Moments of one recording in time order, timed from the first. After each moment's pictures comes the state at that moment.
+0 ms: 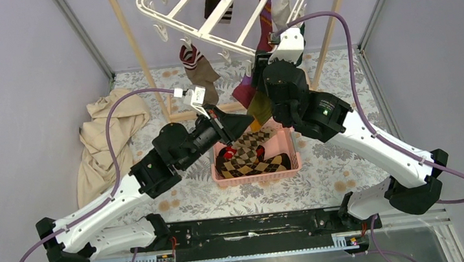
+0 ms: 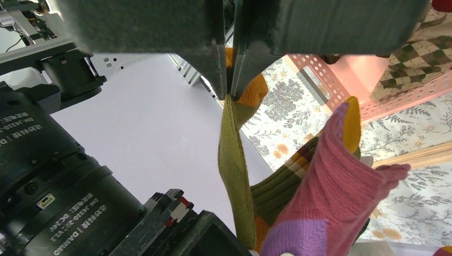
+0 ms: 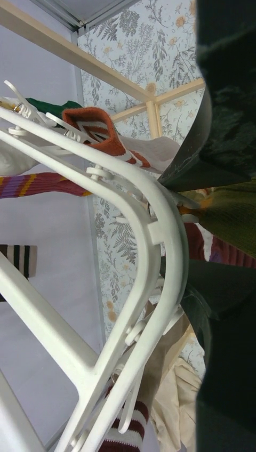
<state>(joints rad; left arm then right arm) -1.00 1.00 1.02 0.05 -0.11 -0.71 0.98 1.38 1.67 -0.48 0.95 0.32</state>
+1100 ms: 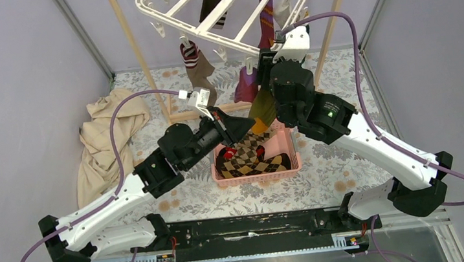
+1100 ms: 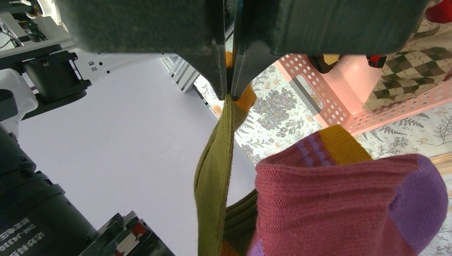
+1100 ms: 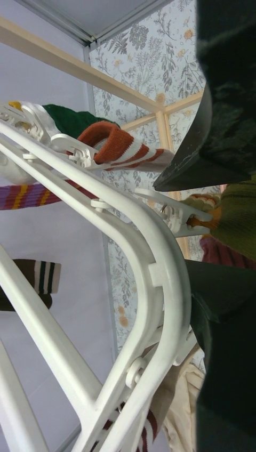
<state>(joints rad) -1.00 1.02 0.99 0.04 -0.11 -0.71 0.98 1.35 1.64 -0.42 0.97 0.26</state>
